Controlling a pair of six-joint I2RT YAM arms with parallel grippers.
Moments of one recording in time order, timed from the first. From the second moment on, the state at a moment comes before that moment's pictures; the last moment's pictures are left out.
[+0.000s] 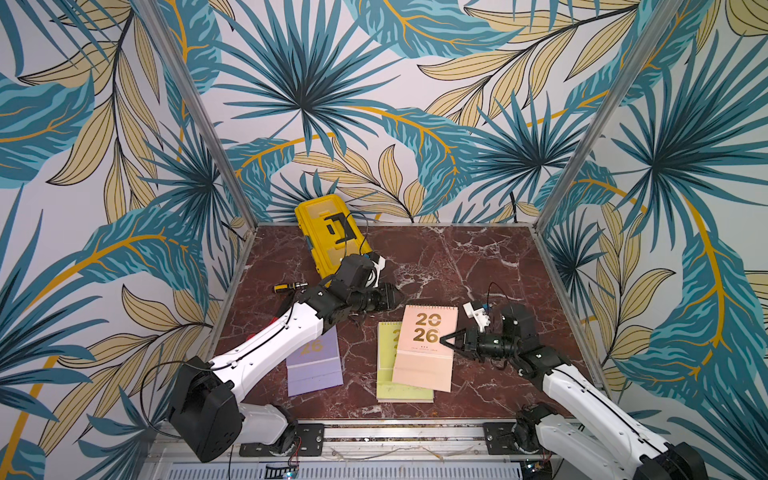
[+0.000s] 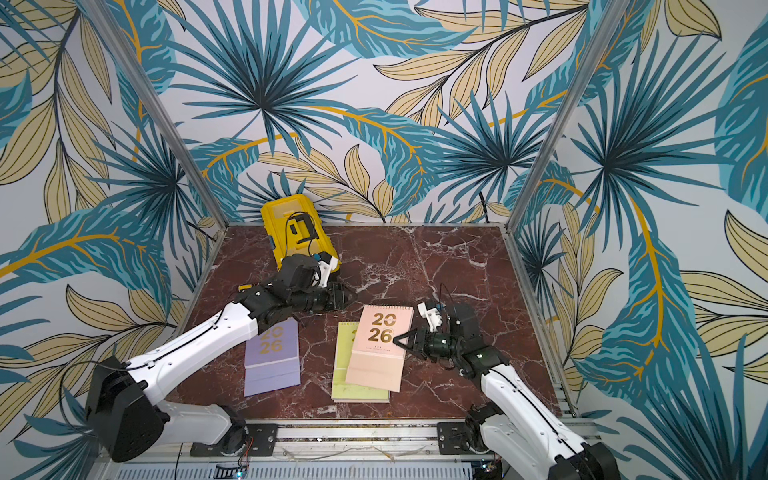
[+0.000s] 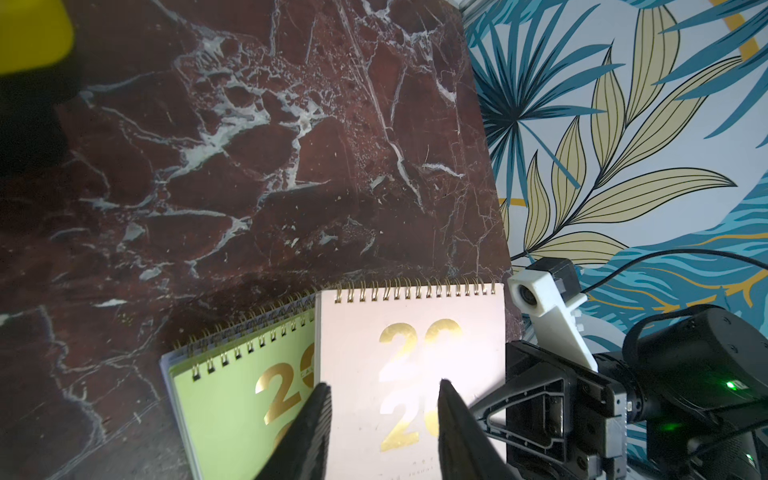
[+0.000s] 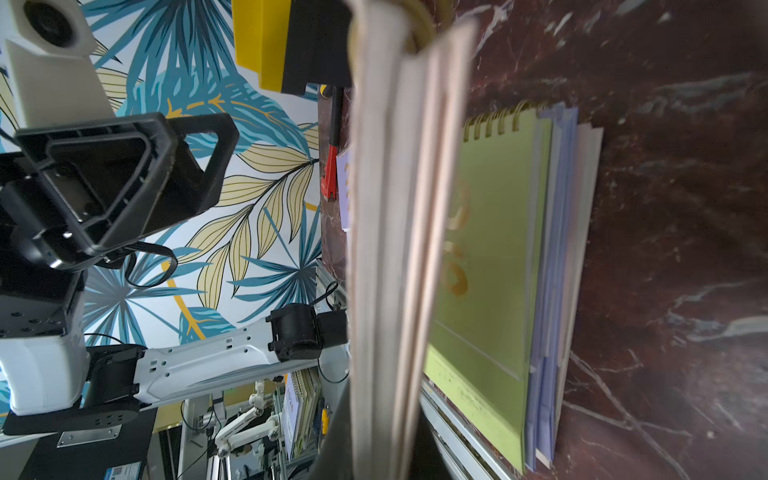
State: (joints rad) left arm -0.63 1.33 1.05 -0.40 0.33 -0.76; right arm 0.34 0.89 0.42 -0.14 -0.82 0.92
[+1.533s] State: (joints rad) left arm -0.63 1.21 0.77 -0.33 0.31 -0.85; right arm 0.45 1.31 0.38 0.28 -0.88 0.85
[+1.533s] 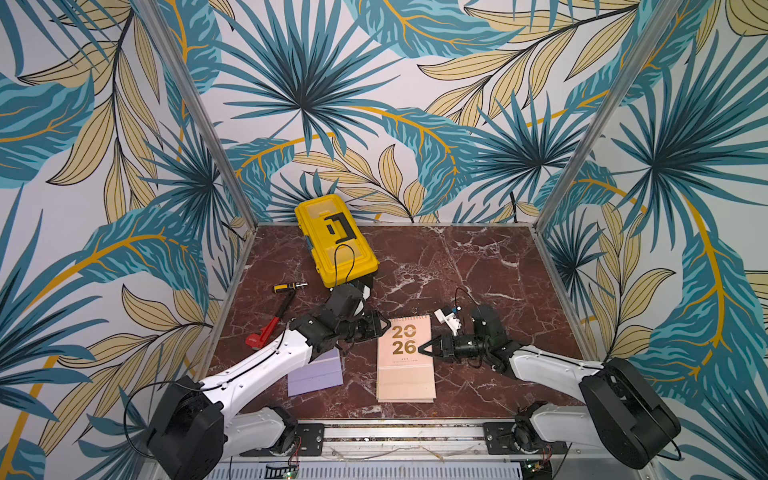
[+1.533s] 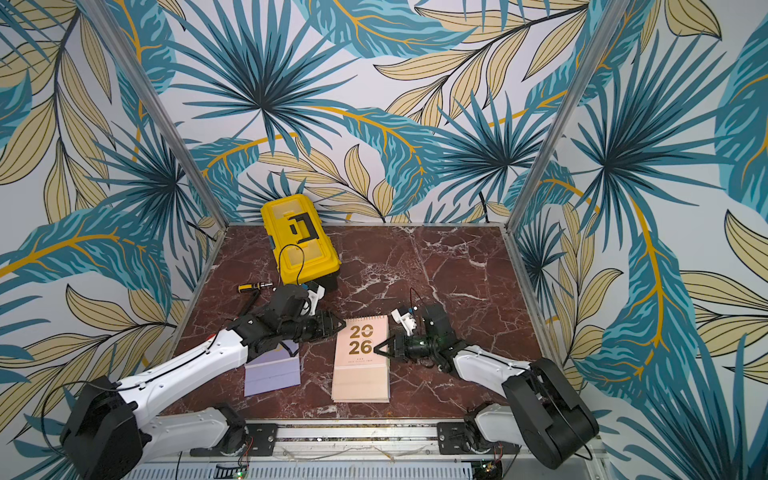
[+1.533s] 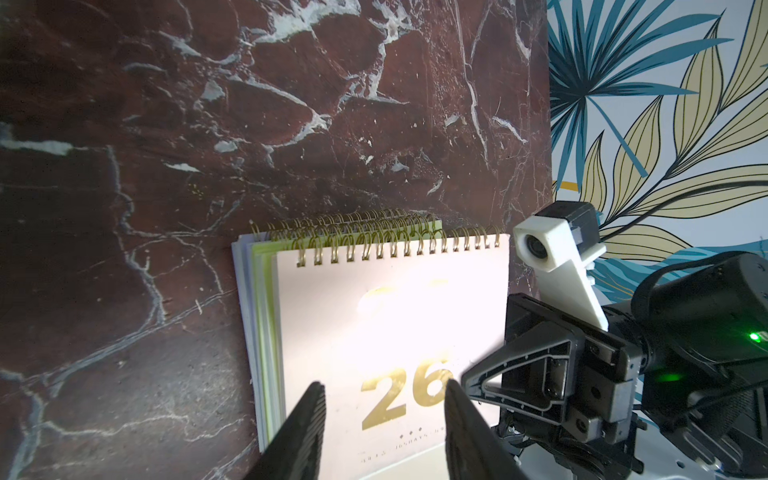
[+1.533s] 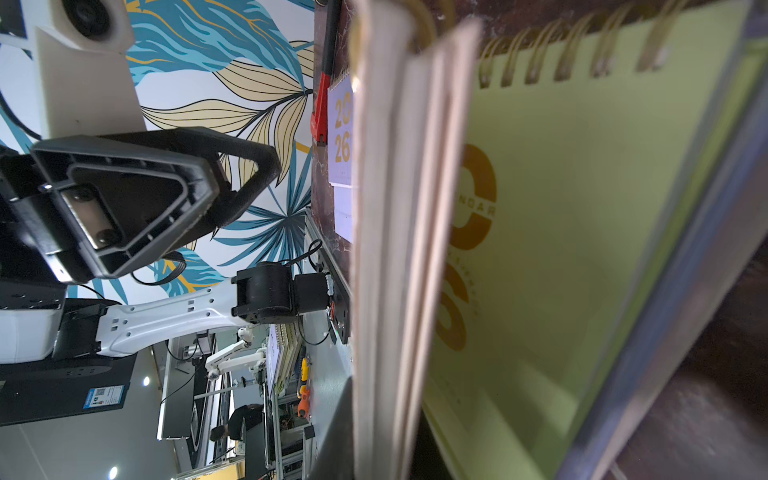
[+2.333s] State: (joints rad) left arm -0.63 1.24 0.74 -0.31 0.30 -0.85; right arm 0.45 1.14 0.56 -0.33 -0.63 0.61
